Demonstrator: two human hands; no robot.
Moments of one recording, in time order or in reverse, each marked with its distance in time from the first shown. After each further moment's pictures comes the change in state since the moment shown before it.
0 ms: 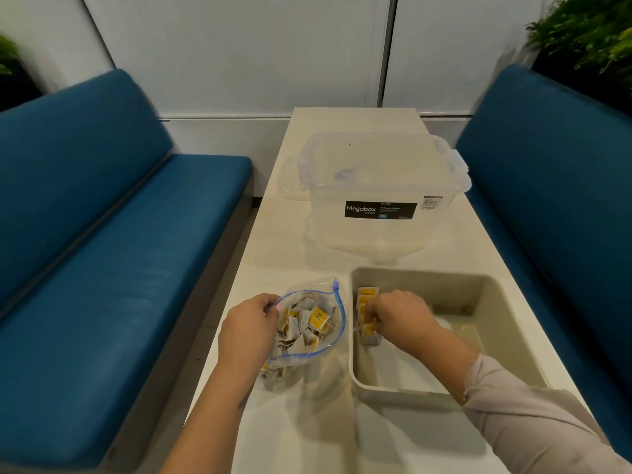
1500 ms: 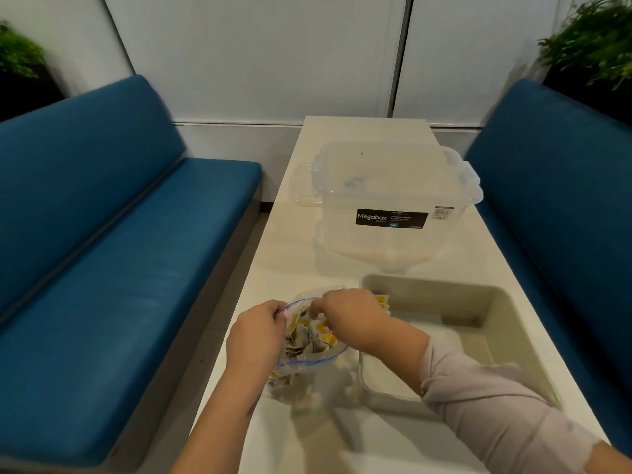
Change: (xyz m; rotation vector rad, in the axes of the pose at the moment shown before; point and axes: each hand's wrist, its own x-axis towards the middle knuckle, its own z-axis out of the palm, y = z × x) left_hand -0.007 -0.001 -0.008 0.044 0.002 -0.004; right_hand 0.019 -0.077 -0.032 0.009 0.053 -0.306
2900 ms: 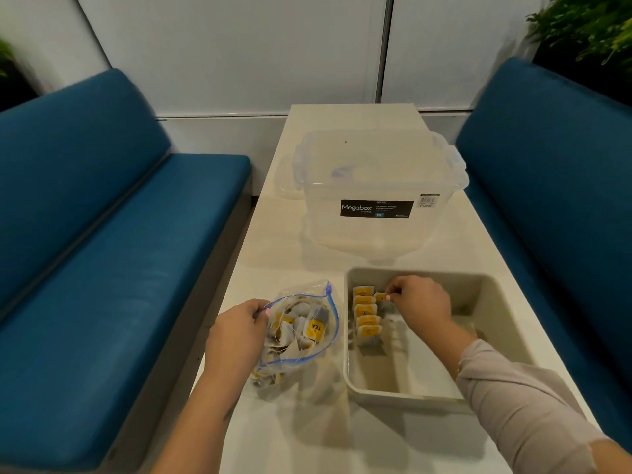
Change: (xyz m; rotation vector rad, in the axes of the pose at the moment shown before) left_hand 0.005 0.000 0.005 0.013 -0.003 -0.021; right_hand -0.037 0.114 0.043 0.239 0.192 0.710
